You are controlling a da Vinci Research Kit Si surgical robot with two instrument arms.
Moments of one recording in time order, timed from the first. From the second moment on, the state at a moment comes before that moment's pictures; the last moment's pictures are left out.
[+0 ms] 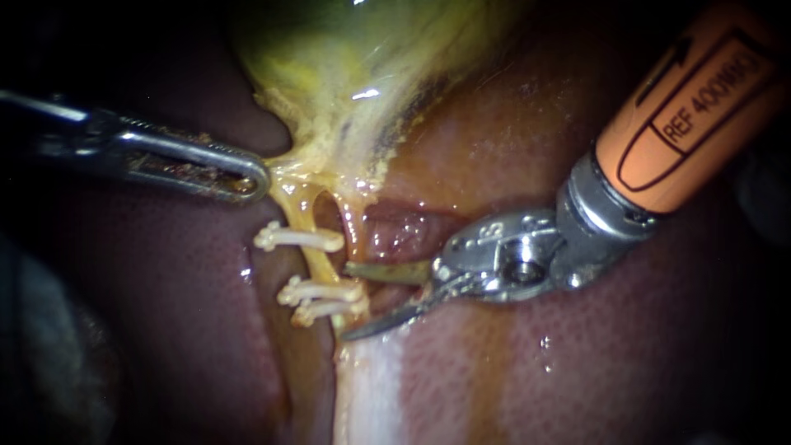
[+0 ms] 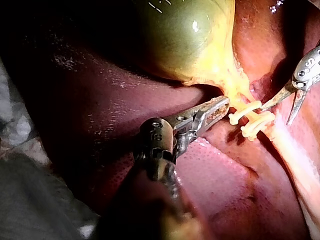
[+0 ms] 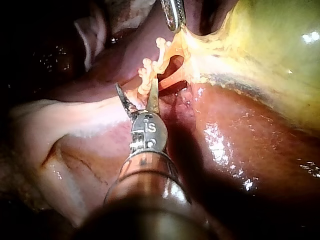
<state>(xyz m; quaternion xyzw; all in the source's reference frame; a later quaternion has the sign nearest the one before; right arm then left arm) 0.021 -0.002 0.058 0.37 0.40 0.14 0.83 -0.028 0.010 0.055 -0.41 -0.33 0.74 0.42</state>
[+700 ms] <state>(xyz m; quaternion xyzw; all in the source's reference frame) 0.021 0.000 0.062 0.37 0.40 0.14 0.83 -0.028 0.010 0.055 -0.41 -0.33 0.74 0.42</state>
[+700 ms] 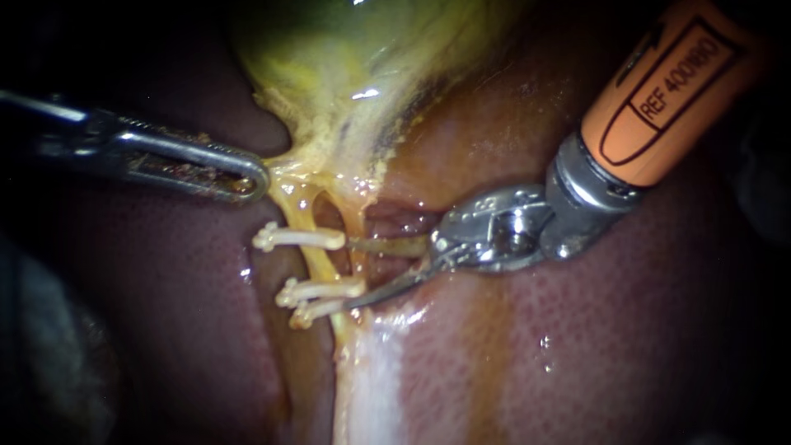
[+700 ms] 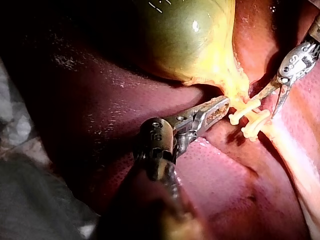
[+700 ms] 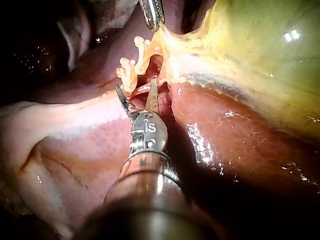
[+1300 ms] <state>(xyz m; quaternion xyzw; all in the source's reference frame) 0.024 0.000 0.063 0.37 0.41 0.14 0.82 -0.028 0.010 0.055 -0.41 -0.33 0.74 0.42</state>
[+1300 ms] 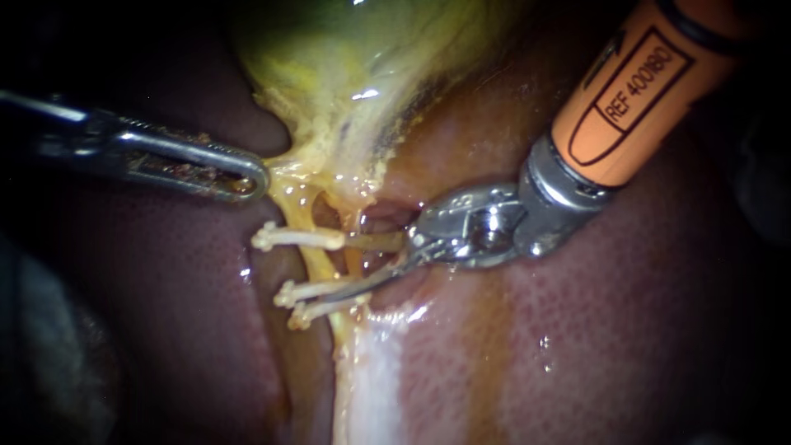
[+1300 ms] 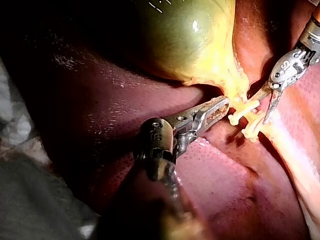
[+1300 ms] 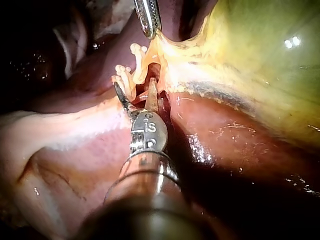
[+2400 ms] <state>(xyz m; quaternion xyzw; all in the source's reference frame) 0.030 -0.003 0.062 0.40 0.47 0.18 0.76 -0.028 0.010 0.055 -0.41 -0.33 0.74 0.42</state>
